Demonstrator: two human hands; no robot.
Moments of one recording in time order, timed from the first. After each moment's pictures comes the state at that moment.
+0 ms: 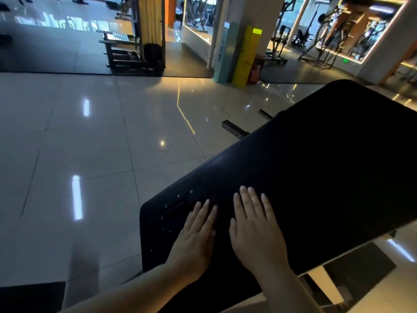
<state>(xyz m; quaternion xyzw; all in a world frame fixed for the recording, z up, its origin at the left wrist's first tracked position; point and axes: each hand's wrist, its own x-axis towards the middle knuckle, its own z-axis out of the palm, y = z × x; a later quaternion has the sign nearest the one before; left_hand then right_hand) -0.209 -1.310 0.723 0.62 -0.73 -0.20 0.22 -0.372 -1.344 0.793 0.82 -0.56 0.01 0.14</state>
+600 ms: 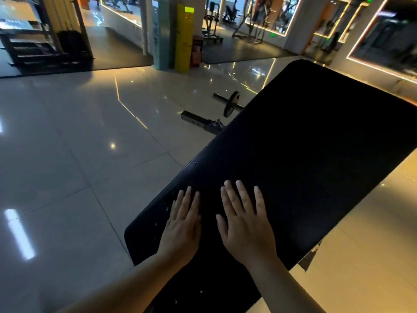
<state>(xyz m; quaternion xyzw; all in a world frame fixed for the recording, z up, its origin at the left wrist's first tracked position) -0.155 -1.378 0.722 0.55 -0.78 -0.21 0.21 -0.328 -1.346 0.786 0.75 -0.65 -0.01 0.13</state>
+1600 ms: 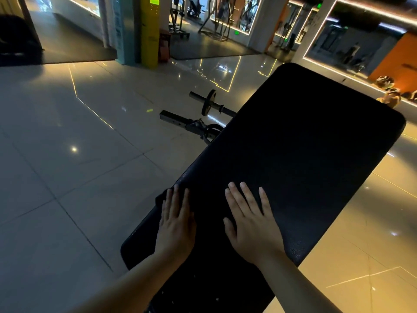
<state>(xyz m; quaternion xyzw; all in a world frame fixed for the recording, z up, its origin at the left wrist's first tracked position) -0.120 -1.413 0.717 0.53 -0.78 -0.26 0.21 -0.314 -1.352 0.781 0.71 -0.68 -0.04 0.16</state>
